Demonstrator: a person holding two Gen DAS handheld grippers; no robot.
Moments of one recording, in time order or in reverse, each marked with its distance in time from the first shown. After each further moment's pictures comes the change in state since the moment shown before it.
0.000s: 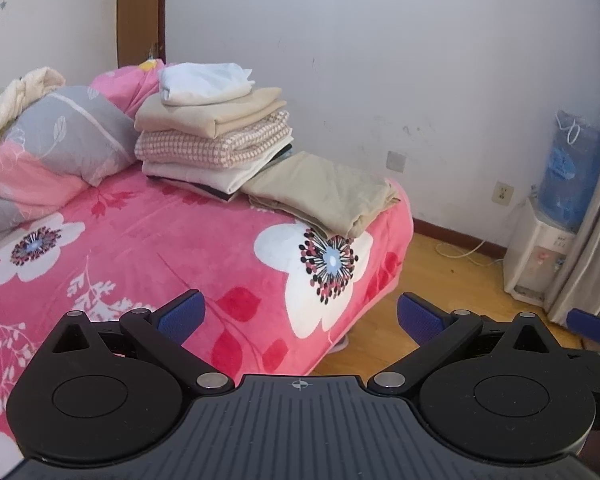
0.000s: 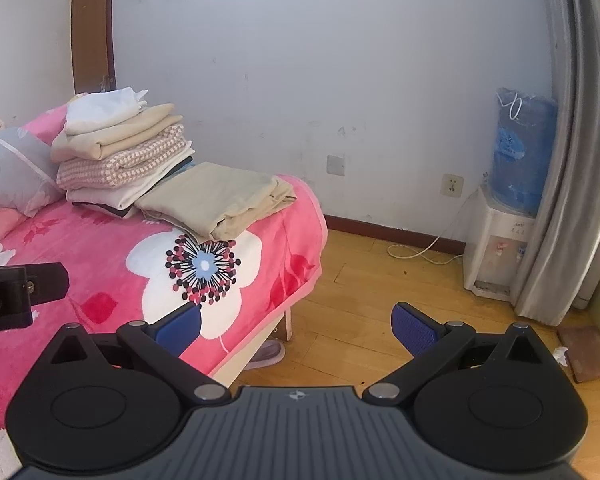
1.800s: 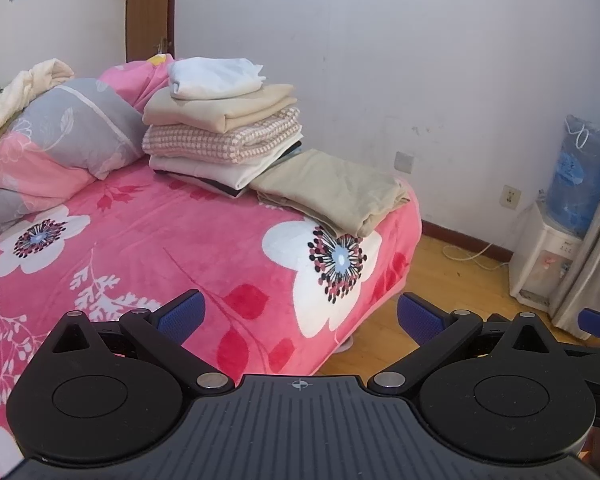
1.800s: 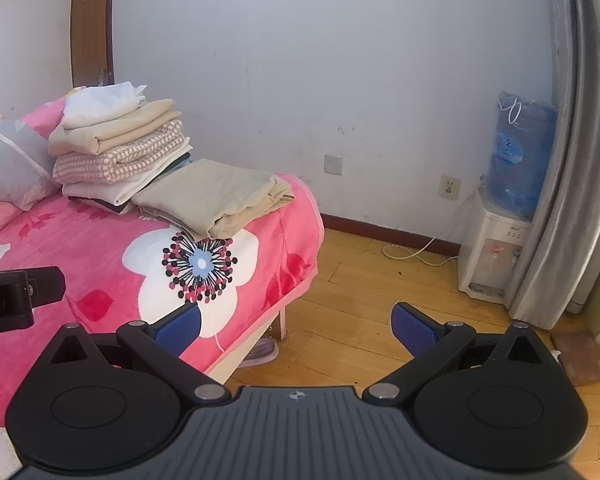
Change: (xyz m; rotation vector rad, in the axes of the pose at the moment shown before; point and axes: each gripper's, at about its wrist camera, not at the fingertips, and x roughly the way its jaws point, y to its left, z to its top) left arm 0.005 0.005 -0.002 -0.014 0.002 0.019; right arm 0.003 0.004 0.006 -0.019 0.011 -0.019
